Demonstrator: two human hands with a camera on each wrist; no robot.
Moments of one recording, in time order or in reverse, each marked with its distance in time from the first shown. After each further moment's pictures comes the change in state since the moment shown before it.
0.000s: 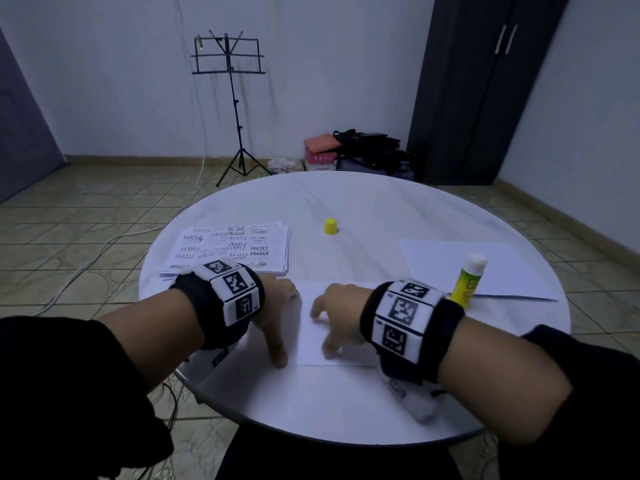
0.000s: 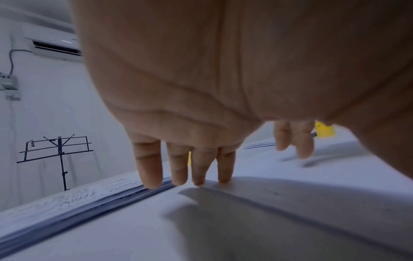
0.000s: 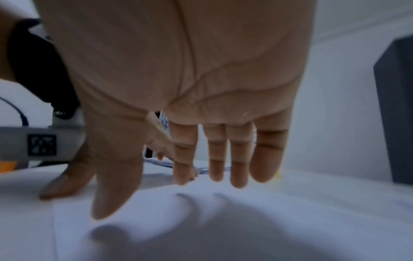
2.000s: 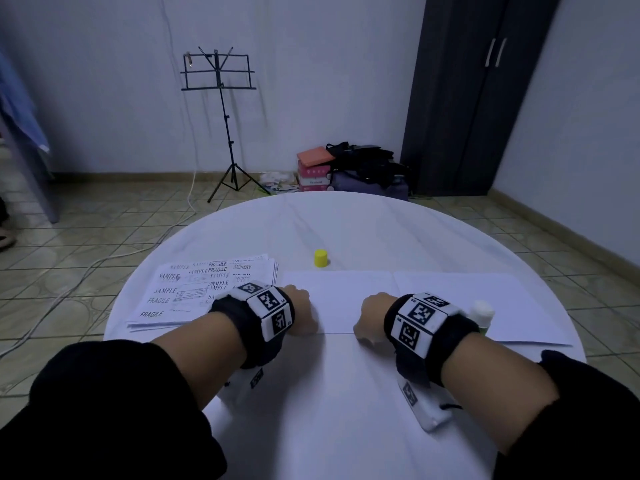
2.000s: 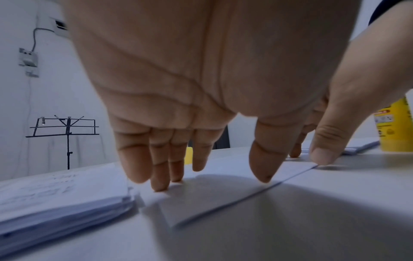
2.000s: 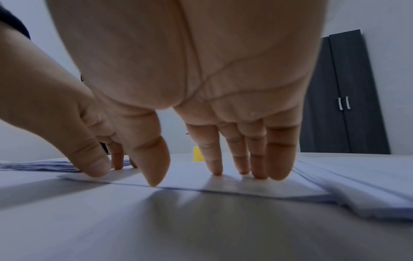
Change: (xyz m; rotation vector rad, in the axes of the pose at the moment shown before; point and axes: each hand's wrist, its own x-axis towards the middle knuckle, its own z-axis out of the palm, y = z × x) left_hand 0.077 0.030 -0.039 -0.033 0.209 -0.062; right_hand 0.045 0.074 -0.026 0.063 -0.093 0.326
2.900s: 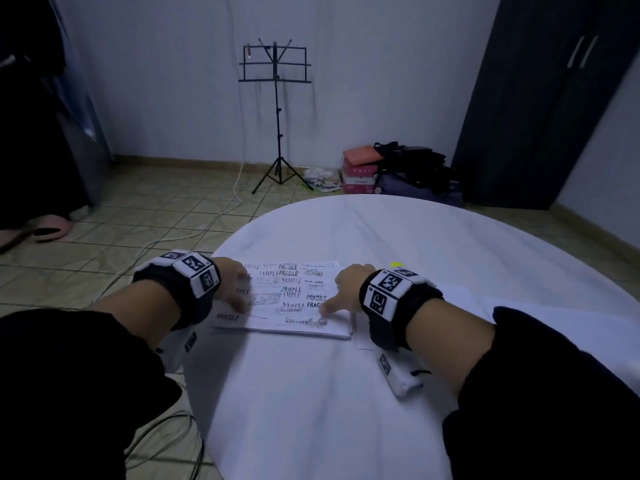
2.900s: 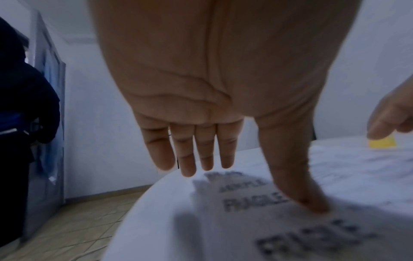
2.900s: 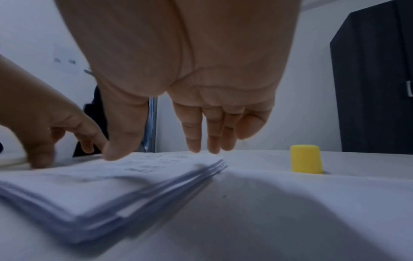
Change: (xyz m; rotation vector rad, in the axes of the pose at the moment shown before) left_hand 0.002 -0.219 0.012 -0.142 -0.117 -0.211; right_hand 0.083 -0.131 -0.055 0.030 0.124 -0.138
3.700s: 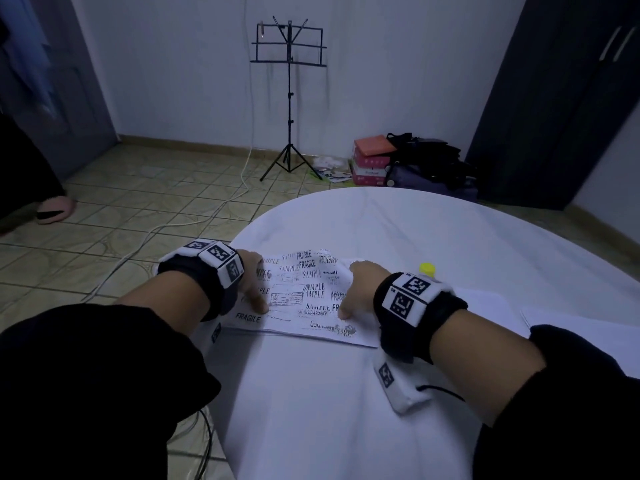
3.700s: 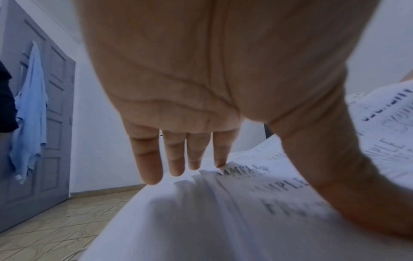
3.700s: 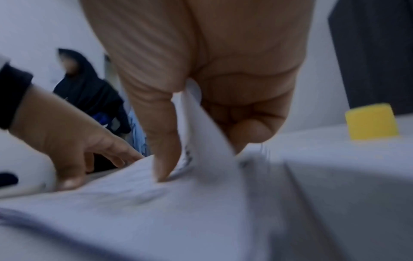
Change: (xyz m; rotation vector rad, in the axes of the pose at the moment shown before) left_hand 0.048 -0.022 0.011 -0.127 -0.029 -0.010; right_hand 0.023 -0.021 0.006 0.250 0.046 0.011
